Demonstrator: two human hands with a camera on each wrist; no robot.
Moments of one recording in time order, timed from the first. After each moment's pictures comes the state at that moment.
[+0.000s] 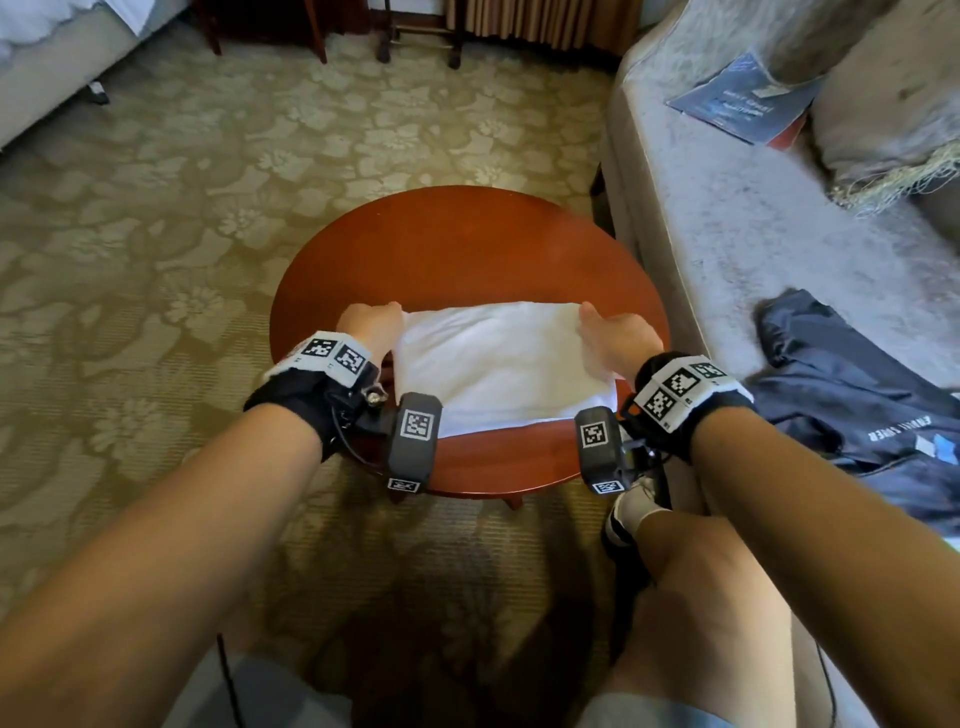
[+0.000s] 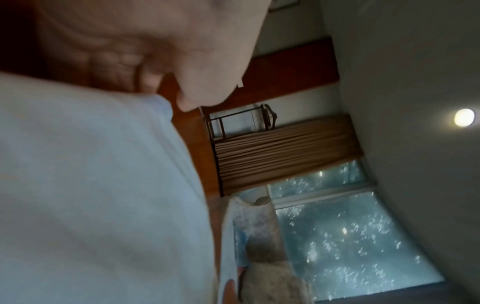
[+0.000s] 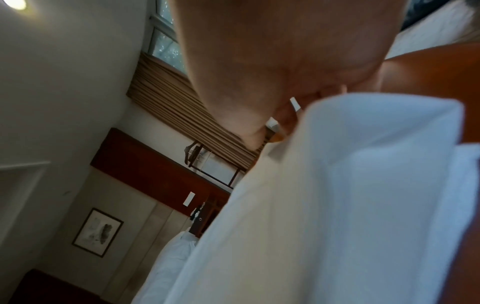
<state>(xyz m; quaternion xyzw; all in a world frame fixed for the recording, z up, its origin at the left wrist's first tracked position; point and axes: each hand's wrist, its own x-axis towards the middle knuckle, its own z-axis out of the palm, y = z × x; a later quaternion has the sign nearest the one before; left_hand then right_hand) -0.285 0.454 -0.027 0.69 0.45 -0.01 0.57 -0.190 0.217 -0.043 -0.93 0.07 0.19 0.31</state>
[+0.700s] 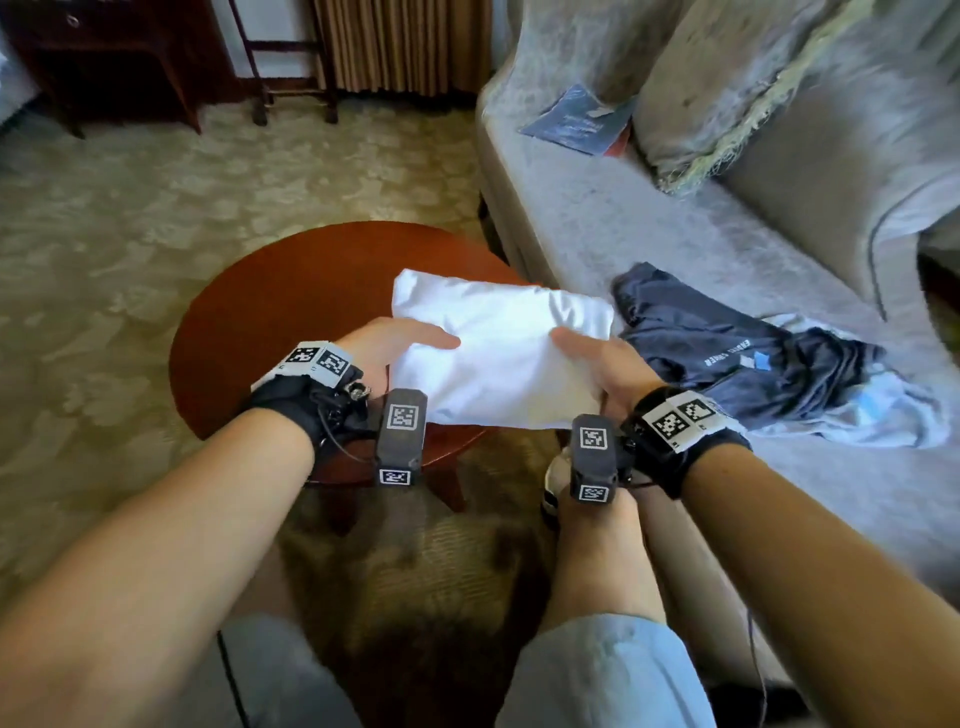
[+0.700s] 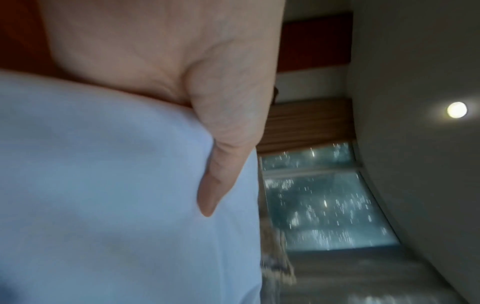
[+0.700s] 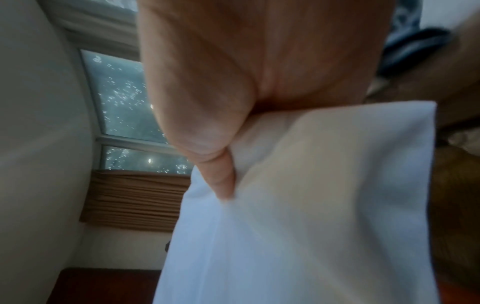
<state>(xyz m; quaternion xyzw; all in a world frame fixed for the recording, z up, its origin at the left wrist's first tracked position) -0.302 0.322 0.033 0.73 0.30 -0.20 0.58 -0.289 0.096 -0.009 -0.65 0.16 0.16 0.72</state>
